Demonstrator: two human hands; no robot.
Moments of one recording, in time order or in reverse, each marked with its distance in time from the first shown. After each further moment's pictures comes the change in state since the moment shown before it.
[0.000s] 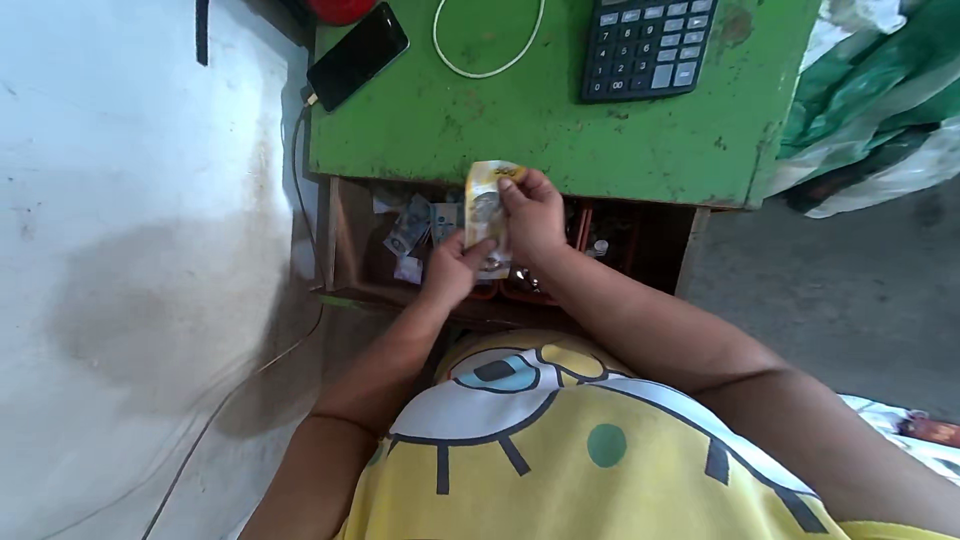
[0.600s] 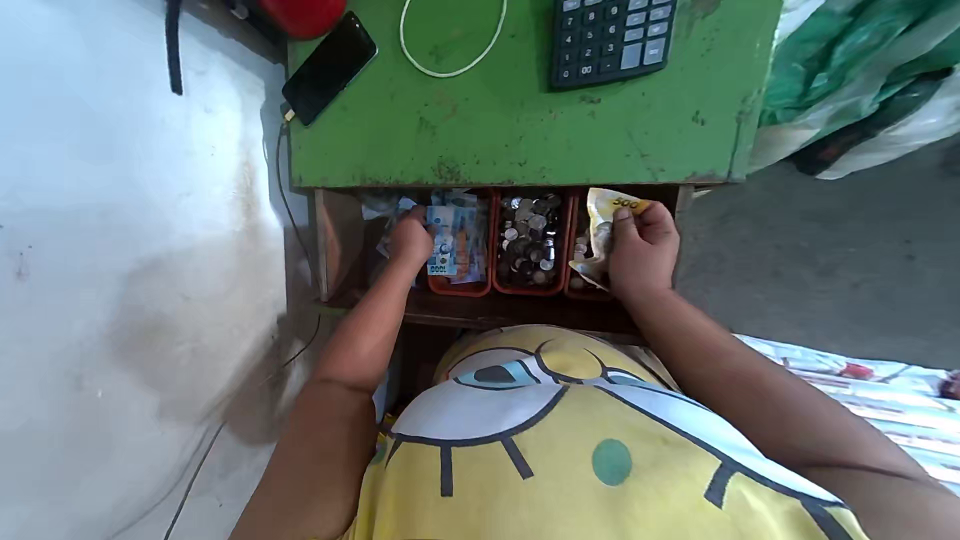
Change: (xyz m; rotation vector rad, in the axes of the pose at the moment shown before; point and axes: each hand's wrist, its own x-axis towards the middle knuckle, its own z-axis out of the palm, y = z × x) left_hand 0.088 -0.037 -0.043 0.996 0.042 -0.168; right_hand -0.044 0.026 -0.150 -0.348 0.348 -0.073
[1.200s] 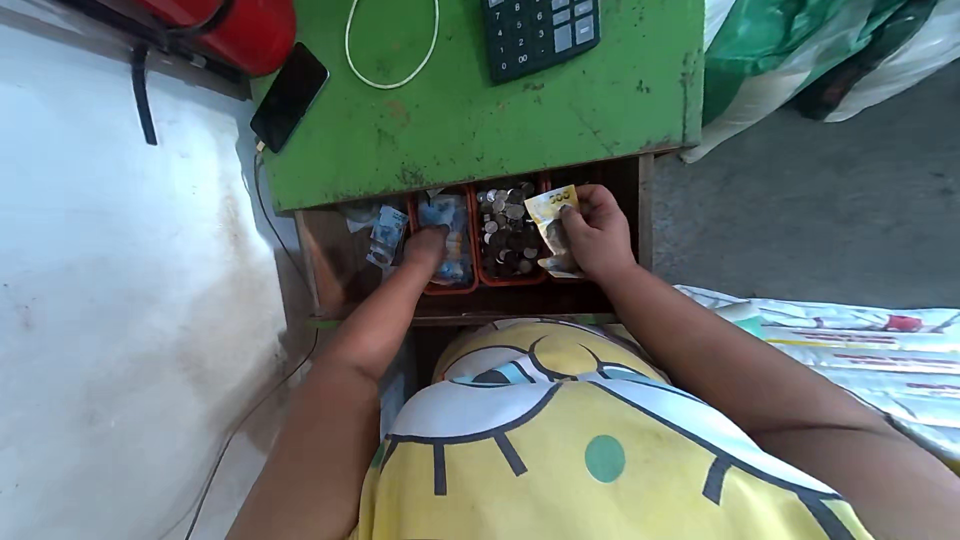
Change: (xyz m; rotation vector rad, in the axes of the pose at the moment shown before) left_hand 0.007 0.028 0.054 0.550 -0.251 0.248; right_hand -0.002 0.016 -0.005 -0.053 -0.195 0.034
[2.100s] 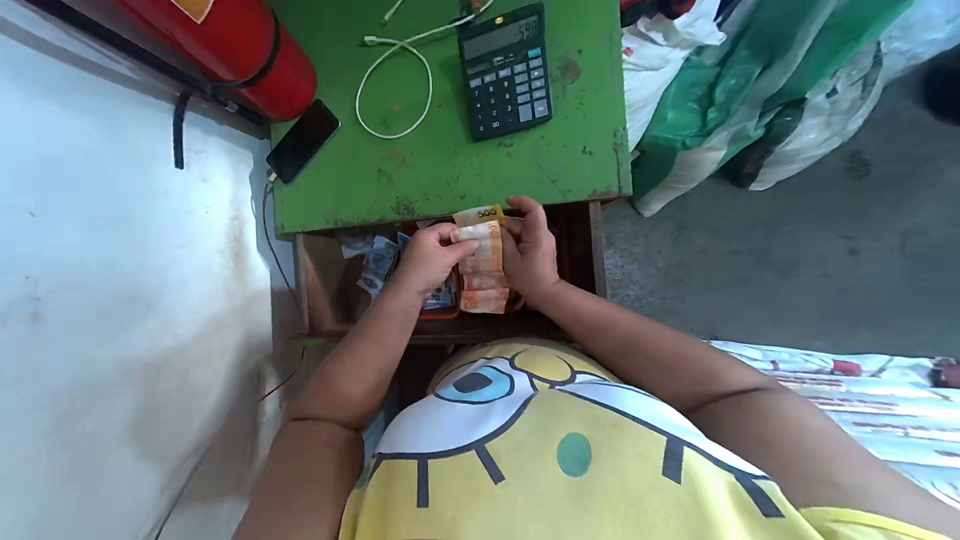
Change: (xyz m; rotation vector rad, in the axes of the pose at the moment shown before) left_hand -0.104 0.063 -0.104 -1.291 0.263 0.245; right_hand -0.003 -0.052 0.037 0.000 0.003 -0.502
